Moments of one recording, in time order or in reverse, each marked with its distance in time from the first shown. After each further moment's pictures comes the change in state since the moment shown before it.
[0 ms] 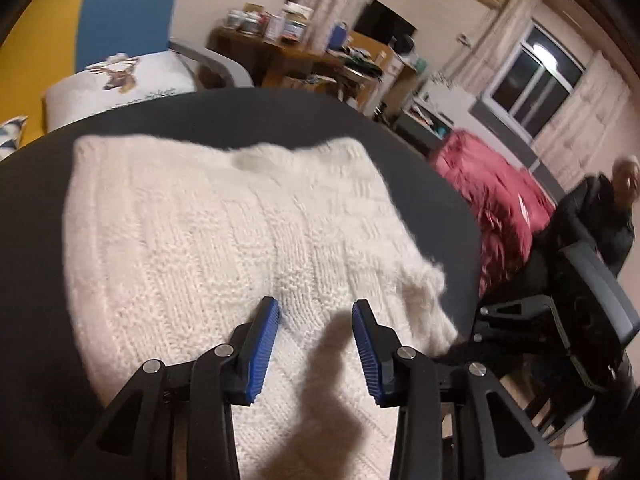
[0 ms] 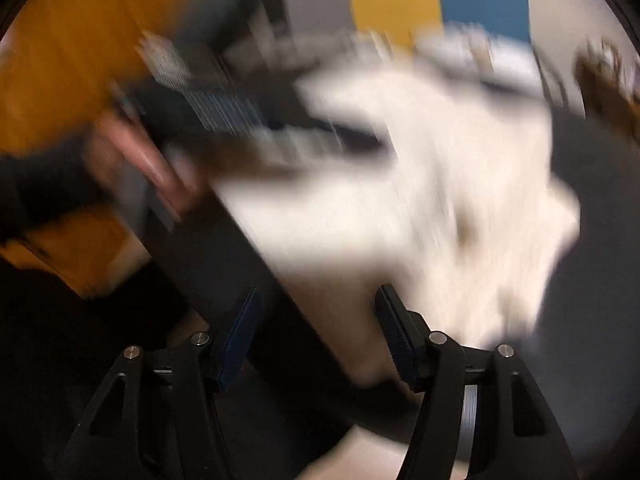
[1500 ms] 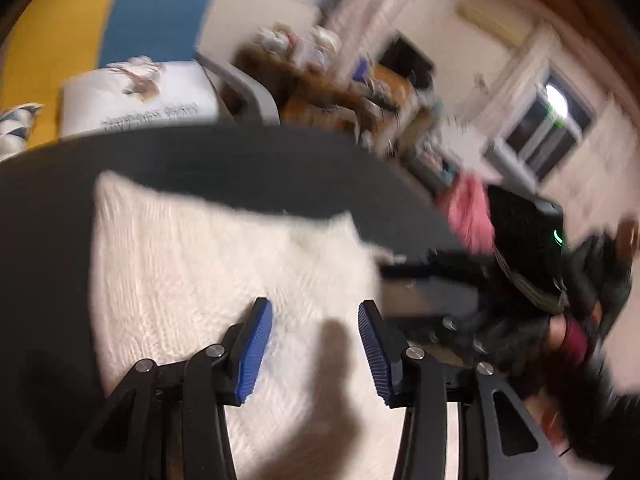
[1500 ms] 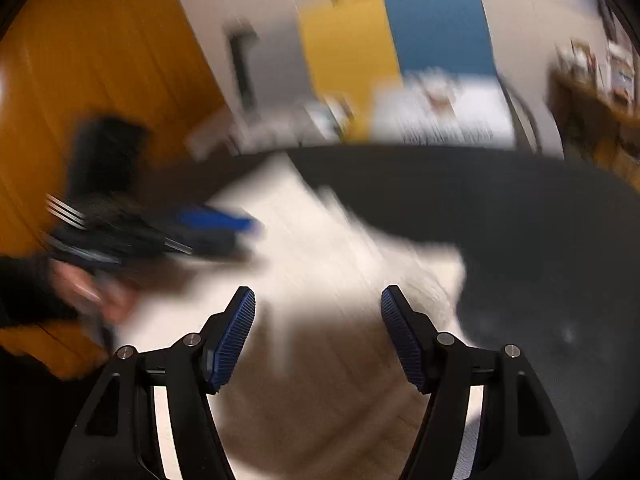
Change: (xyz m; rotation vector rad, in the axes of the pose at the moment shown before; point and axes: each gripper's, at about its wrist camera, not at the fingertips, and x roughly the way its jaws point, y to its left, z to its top) left arm 0.009 0.040 0.049 -0.048 -0.136 0.011; right arm 0.002 -0.129 0.080 0.122 -0.248 0.046
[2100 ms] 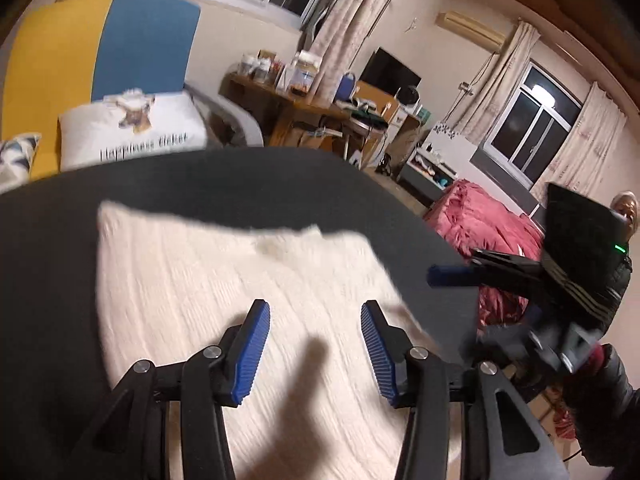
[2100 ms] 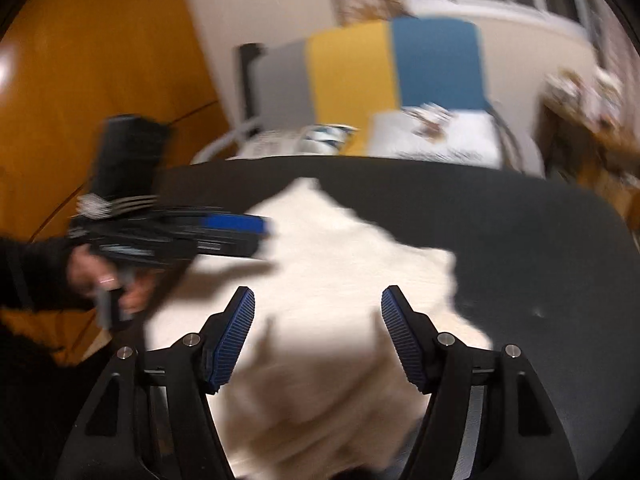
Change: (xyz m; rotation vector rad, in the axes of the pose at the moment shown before) left arm -0.030 -0.028 -0.024 -0.024 -0.036 -0.020; right arm -0.021 0.074 -0.032 -0.141 -0.012 -0.048
